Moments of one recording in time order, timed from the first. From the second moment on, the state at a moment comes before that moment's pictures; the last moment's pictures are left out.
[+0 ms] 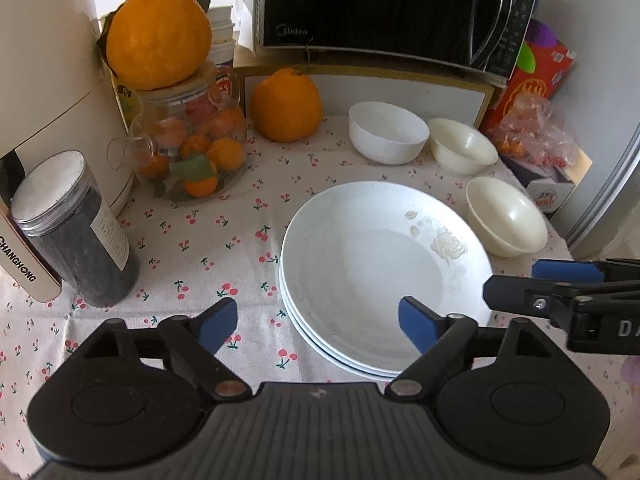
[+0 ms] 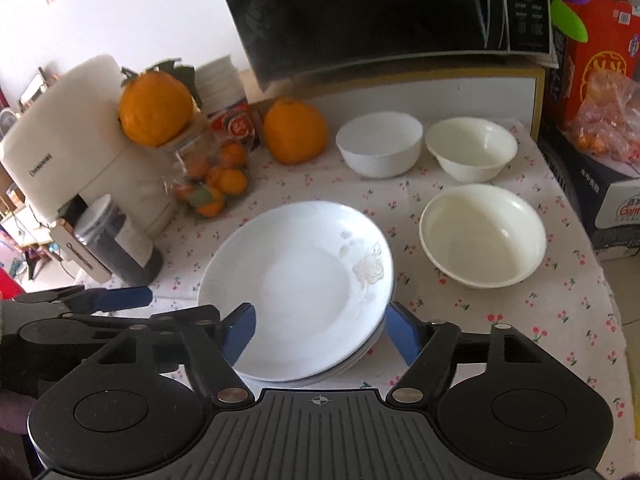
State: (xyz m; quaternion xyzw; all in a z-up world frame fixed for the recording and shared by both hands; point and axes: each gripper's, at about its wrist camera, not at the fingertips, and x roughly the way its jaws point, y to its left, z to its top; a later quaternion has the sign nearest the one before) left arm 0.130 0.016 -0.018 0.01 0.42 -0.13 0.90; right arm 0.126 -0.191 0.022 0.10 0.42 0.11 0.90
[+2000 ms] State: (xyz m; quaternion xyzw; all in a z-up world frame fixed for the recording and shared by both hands) left arm 0.298 -0.037 -0.070 -0.33 0.39 -0.07 0.86; right arm 0.391 -0.253 -0.022 0.16 0.38 0.08 0.91
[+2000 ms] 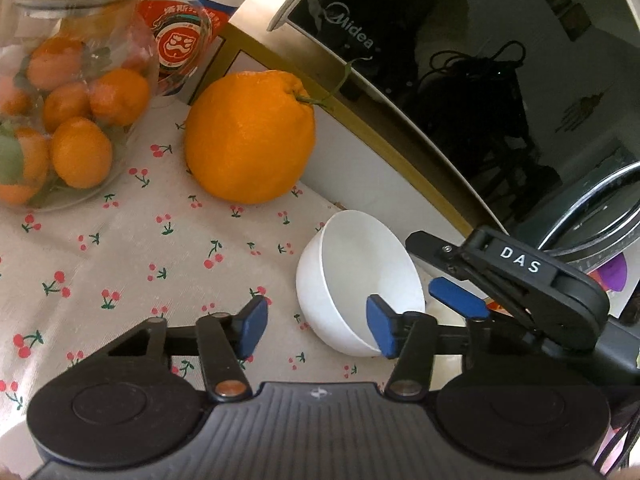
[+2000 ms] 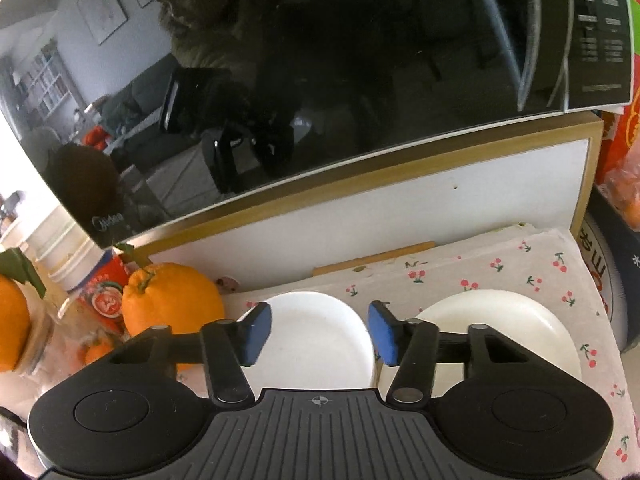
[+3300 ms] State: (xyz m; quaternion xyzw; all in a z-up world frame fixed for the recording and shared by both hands) left arm 0.296 -0.033 -0.085 -0.36 0.37 -0.08 0.85; right arm 0.395 -0.250 -0.027 0.15 0.36 0.06 0.92
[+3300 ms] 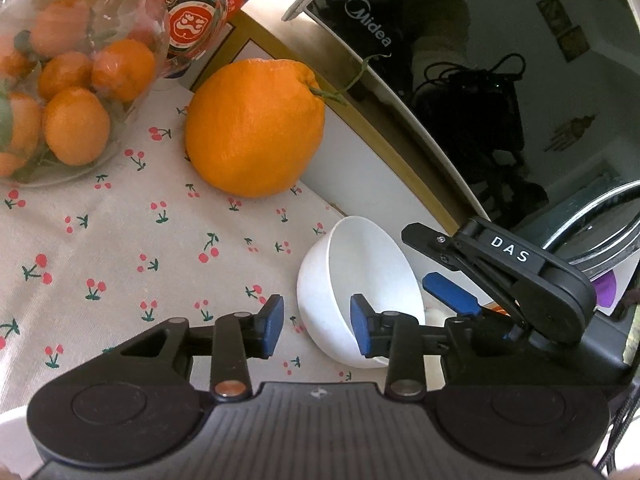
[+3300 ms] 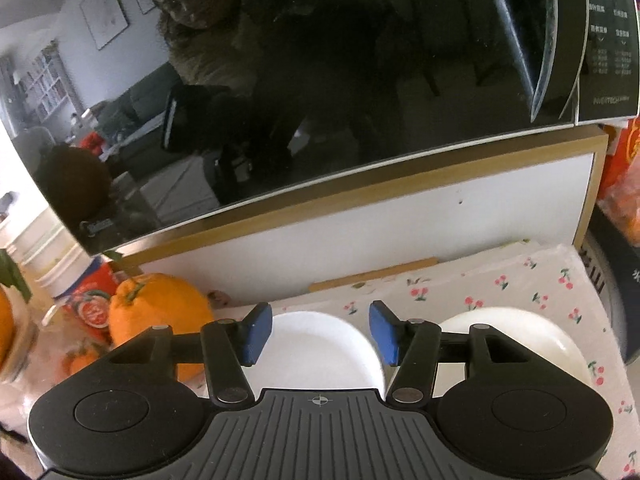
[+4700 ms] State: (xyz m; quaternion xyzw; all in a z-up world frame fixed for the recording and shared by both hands) left arm 0.228 -0.029 0.002 -0.28 0.39 -0.16 0.86; right arm 0.296 -0.248 0.052 0.14 0.37 0.01 0.92
